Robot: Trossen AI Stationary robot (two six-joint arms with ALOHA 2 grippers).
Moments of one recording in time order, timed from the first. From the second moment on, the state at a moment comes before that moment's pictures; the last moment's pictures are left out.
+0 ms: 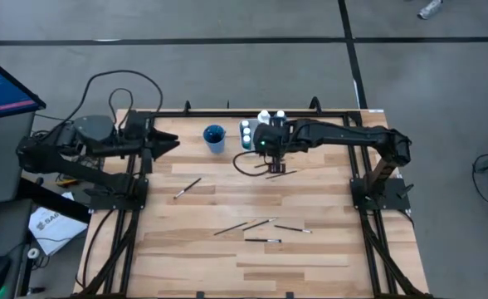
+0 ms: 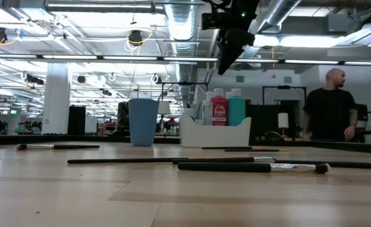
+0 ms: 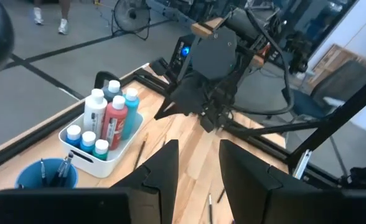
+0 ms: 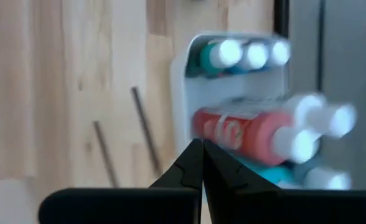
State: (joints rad) left arm -0.11 0.79 1.23 -0.72 -0.38 -0.48; right arm -0.13 1.74 1.60 -1.03 0.34 -0.27
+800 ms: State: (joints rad) left arm -0.07 1.33 1.07 -0.52 -0.26 -0.45; right arm -0.17 1.34 0.97 -0.85 0.26 0.31
